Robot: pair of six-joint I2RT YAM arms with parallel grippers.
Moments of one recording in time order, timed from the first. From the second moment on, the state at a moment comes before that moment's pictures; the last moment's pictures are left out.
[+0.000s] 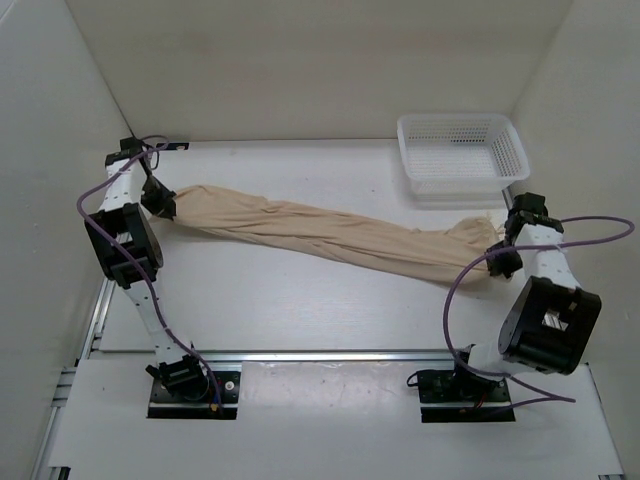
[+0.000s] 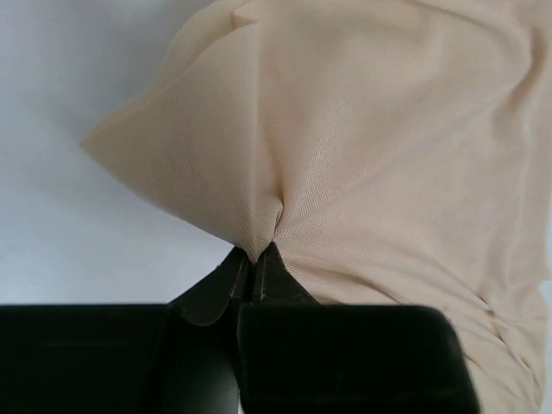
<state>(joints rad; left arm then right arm) 0.30 2.18 1.92 -1.00 0.00 -0.53 -0.30 1.45 1.02 -0.84 0.21 0.78</state>
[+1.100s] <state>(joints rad) 0.40 2.13 1.59 -0.99 0.00 -0.60 -0.31 1.15 1.14 -0.98 0.19 0.69</state>
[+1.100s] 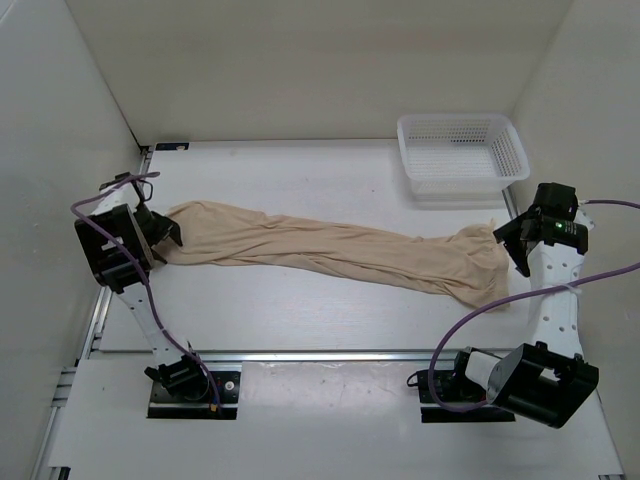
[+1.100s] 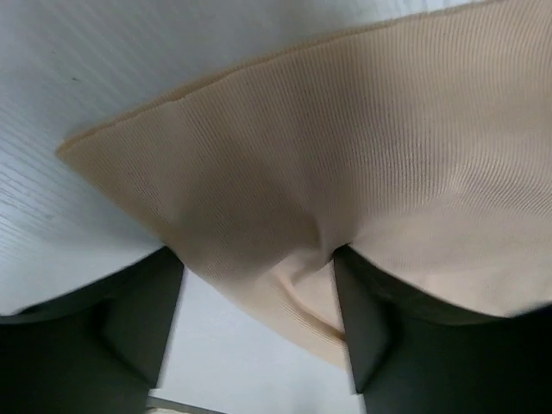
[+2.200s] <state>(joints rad) -0.60 1.86 1.98 -1.13 -0.30 -0.58 -0.31 1.07 1.16 -1.01 0.13 0.68</state>
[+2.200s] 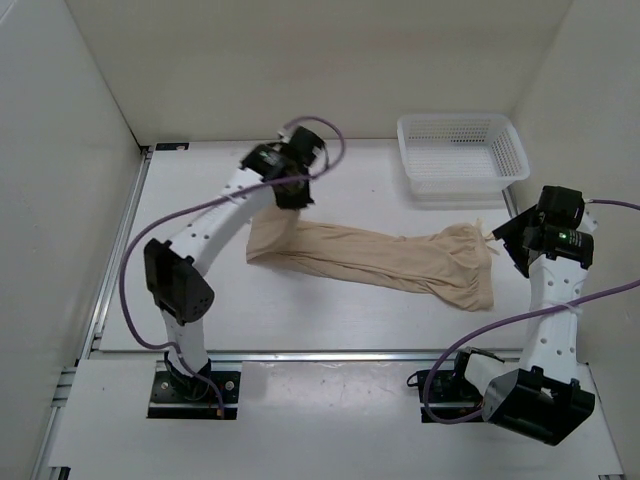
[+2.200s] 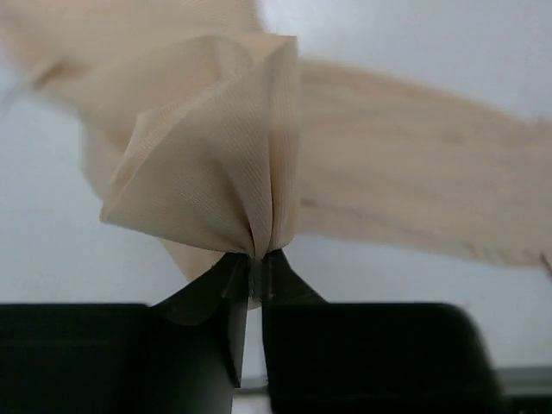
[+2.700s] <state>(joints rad) -0.89 2.03 1.90 -1.29 -0.30 -0.78 -0.28 1.03 1.16 -1.03 0.12 0.67</state>
